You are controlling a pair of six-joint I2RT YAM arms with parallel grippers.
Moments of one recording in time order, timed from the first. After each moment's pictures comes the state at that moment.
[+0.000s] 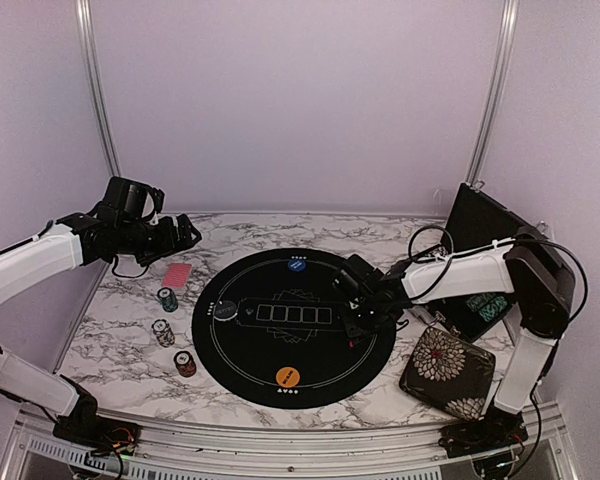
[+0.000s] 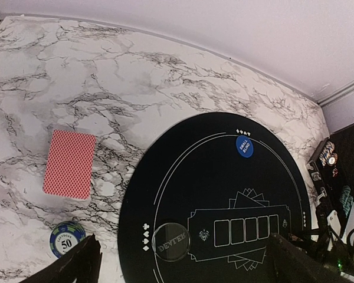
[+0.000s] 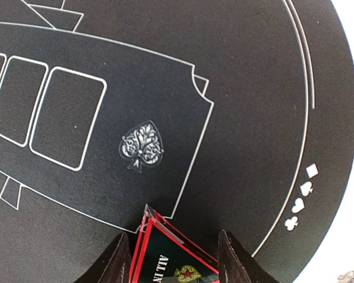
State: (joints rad) left arm -0.40 1.32 1.05 -0.41 0.04 -0.57; right arm 0.83 1.81 1.08 -0.50 0.22 0.50
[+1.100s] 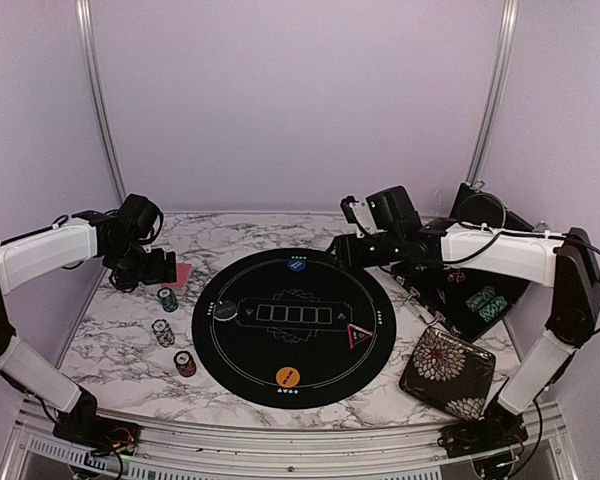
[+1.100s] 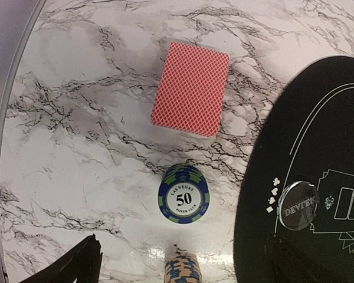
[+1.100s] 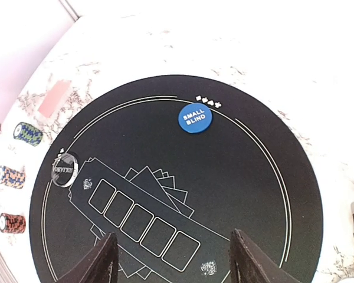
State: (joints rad) left arm -0.35 1.45 1.08 -0.75 -0.17 -0.49; right arm 0.66 1.64 1.21 -0.24 -0.06 0.32
